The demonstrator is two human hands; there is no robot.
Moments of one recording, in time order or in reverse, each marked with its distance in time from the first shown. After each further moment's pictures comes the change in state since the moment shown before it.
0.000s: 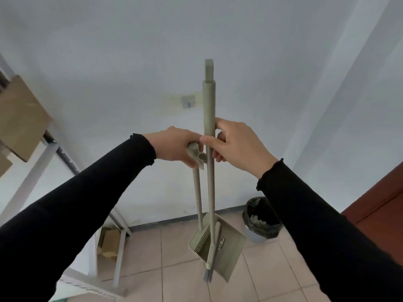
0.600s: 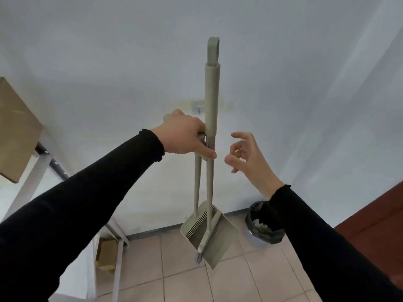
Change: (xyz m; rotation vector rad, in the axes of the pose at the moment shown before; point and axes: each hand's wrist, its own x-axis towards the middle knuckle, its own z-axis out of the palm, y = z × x) left_hand 0.039 -0.059 -0.039 0.162 0.263 0.049; right_hand 0.046 0.065 0.069 0.584 0.066 0.152
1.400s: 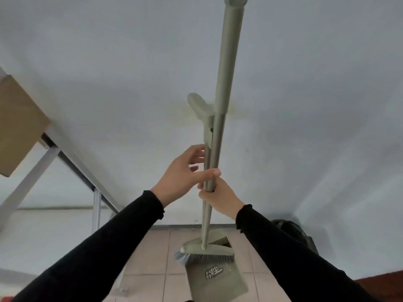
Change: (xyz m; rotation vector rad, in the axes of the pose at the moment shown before) left_hand 0.027 0.028 0.107 -0.961 0.274 -0.416; right_hand 0.074 0.123 0.022 -0.165 -0.320 0.202
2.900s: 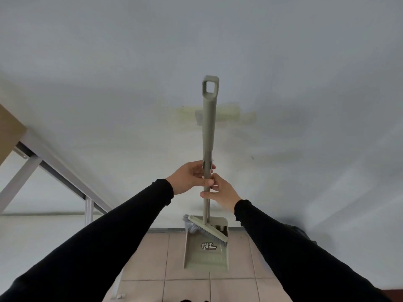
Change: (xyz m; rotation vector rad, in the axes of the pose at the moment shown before) left_hand 0.133 -0.114 0.000 -0.219 -0.309 -0.171; right_hand 0.106 0.086 -0.017 0.090 -0.091 0.162
